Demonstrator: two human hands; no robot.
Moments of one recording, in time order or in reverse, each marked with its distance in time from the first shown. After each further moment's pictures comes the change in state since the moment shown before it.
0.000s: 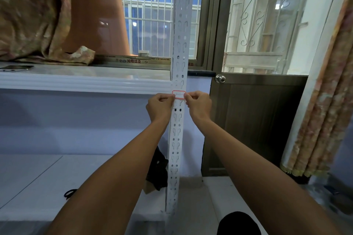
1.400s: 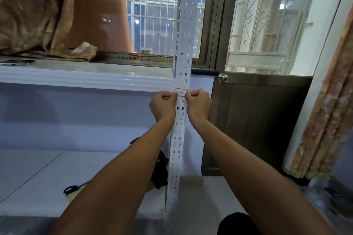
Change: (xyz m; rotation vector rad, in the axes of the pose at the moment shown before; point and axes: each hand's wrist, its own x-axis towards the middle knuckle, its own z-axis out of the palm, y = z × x) left_hand -0.002 -0.003 0.008 0.009 0.081 0.032; right_hand -0.011 -0.011 0.012 -0.019 0.094 0.016
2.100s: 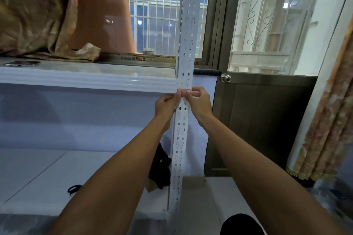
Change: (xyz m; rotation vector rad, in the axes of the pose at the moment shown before) left_hand 0.014 -0.011 -0.009 -0.231 -0.313 -0.223; right_hand 0.010 0.008 -0.008 0.170 -0.233 0.082
